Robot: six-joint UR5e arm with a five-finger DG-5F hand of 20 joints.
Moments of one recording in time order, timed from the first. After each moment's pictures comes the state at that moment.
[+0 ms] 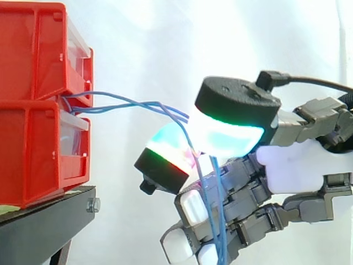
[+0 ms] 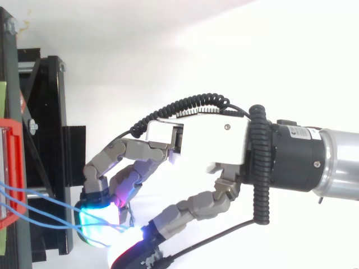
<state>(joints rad) 0.23 -2.32 -1.11 -2.94 -1.24 -0.05</state>
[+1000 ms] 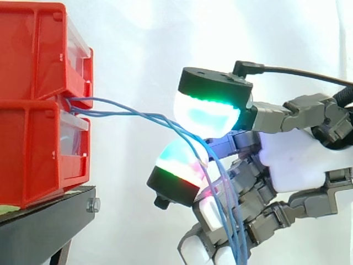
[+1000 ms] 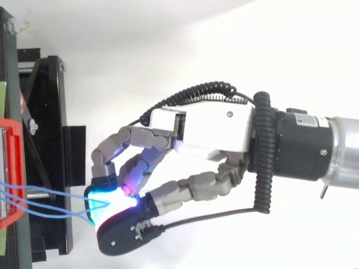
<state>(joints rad) 0.21 -2.32 -1.06 -3.07 -1.26 -0.05</state>
